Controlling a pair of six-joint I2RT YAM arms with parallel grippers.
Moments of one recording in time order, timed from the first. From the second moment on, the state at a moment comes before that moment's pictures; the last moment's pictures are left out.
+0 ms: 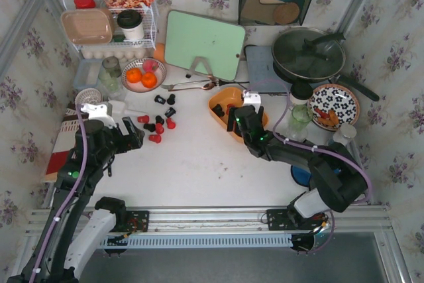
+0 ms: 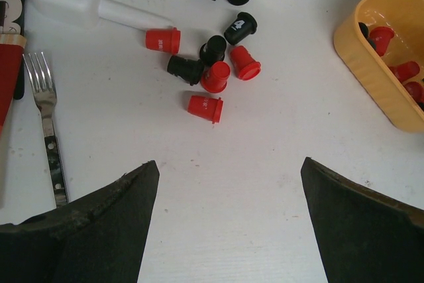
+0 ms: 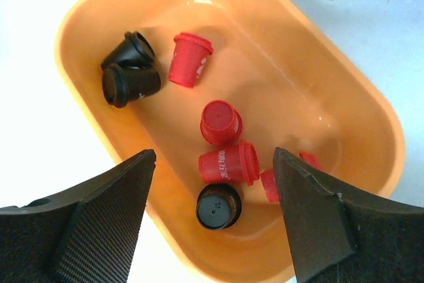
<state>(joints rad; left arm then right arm) -0.23 0.62 0.77 -0.64 0.01 -0.35 0.64 1.49 0.69 0.26 0.49 0.39</state>
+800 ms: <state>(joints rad) -0.21 1.09 0.85 -0.64 0.09 -0.33 0.64 1.11 0.24 0.71 0.28 0.09</state>
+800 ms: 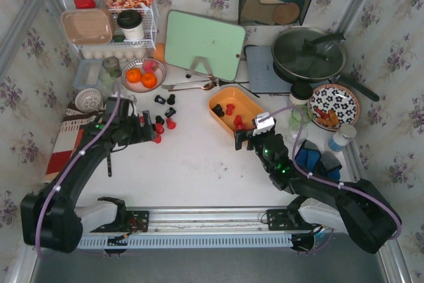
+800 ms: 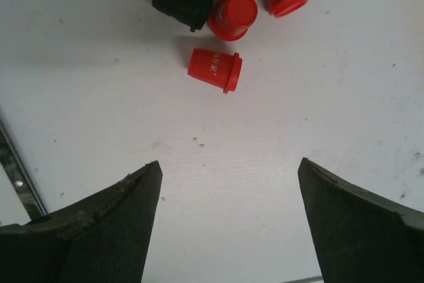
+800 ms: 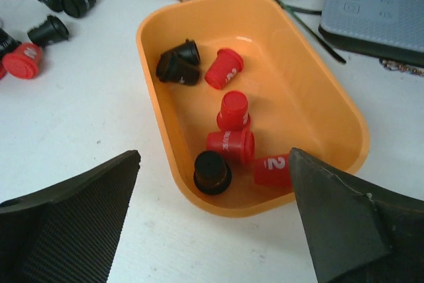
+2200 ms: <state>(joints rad) -0.30 1.74 1.11 -0.57 0.04 -0.13 0.64 1.03 0.24 0.72 0.34 0.16</state>
